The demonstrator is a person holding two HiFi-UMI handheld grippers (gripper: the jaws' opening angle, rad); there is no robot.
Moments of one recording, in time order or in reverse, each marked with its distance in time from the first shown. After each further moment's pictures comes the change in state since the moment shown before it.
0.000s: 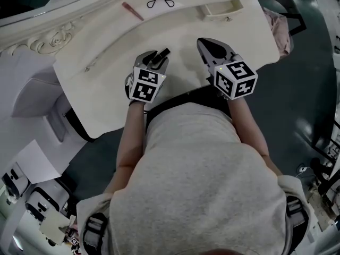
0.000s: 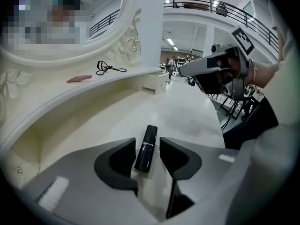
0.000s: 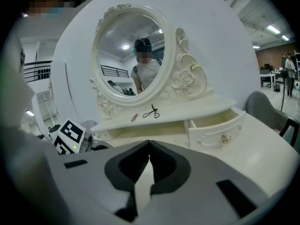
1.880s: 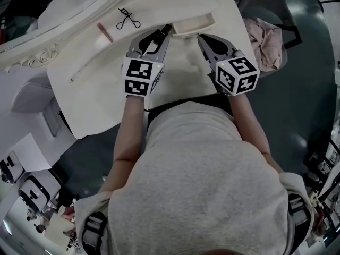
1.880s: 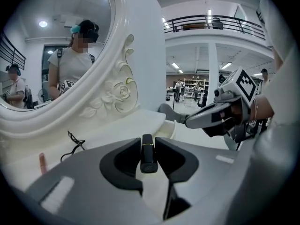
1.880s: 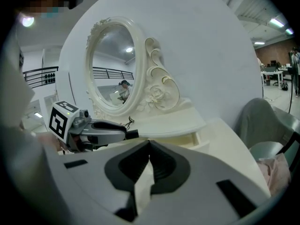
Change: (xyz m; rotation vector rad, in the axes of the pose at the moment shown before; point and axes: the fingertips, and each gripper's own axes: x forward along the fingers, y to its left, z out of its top) left arm 0.036 -0.021 0.211 -0.006 -0.332 0.137; right arm -0.031 -0.135 0.044 -0.011 -0.014 0.084
